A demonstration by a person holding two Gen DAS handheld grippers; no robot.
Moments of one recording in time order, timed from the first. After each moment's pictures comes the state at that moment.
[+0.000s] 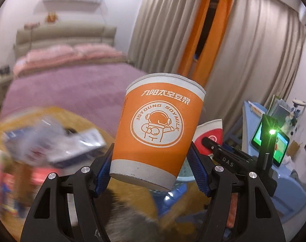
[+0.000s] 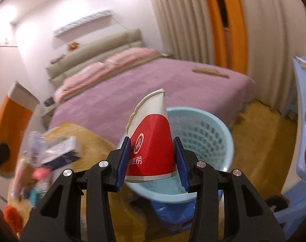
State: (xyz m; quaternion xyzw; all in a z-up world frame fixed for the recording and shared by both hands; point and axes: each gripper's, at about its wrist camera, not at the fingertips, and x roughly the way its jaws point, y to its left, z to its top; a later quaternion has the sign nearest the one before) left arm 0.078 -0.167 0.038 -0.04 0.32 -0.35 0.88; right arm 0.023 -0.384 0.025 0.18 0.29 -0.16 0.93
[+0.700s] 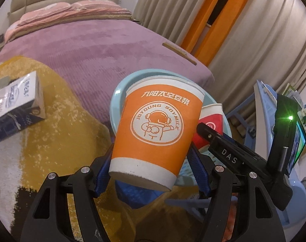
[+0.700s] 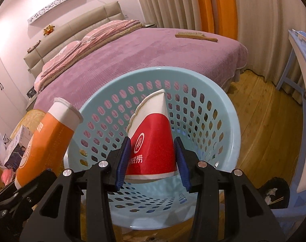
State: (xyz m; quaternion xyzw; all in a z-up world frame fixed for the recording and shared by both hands) left arm 0.111 -0.251 -0.059 -0.03 0.44 -0.33 0.83; right arm 0.064 -0.436 -0.057 0.21 0.37 -0.18 0.89
